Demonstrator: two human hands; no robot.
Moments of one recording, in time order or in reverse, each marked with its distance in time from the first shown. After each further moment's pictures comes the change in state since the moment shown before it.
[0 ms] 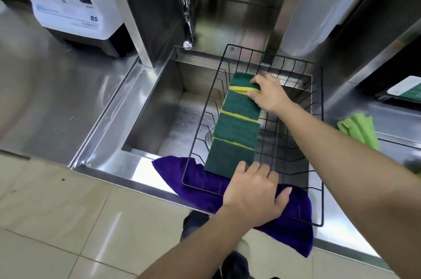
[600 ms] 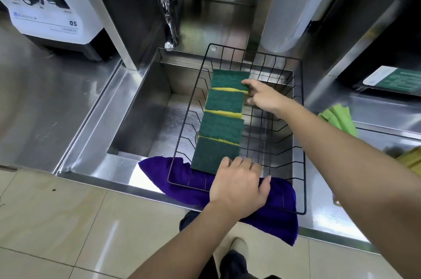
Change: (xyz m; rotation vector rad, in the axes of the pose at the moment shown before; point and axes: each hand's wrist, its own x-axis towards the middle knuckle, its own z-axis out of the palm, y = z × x) left_hand 0.002 0.004 0.000 -0.028 0.033 -0.072; right_hand -0.021 0.019 -0.018 0.352 -0.253 0.149
